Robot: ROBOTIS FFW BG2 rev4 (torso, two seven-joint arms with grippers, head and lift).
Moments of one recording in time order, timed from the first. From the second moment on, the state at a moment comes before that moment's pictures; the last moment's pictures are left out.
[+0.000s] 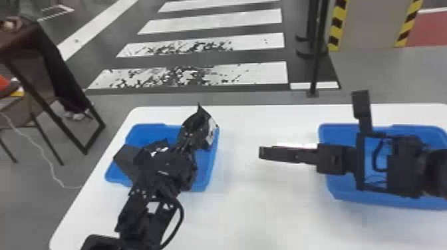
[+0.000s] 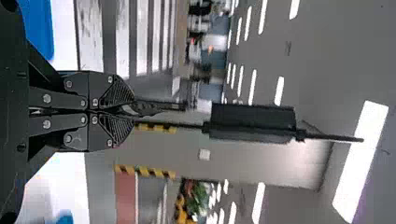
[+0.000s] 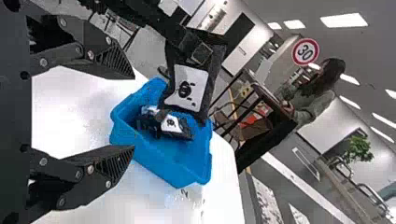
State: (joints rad) left arm 0.38 0.10 0.04 -2.05 0.11 0.01 -0.16; right arm -0.26 -0.31 0.28 -1.69 -0.89 1.00 0.52
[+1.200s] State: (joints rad) left arm 0.48 0.07 0.09 -2.01 0.41 -0.09 -0.21; right arm -0.02 -0.25 -0.11 -2.10 -0.24 1.27 0.04
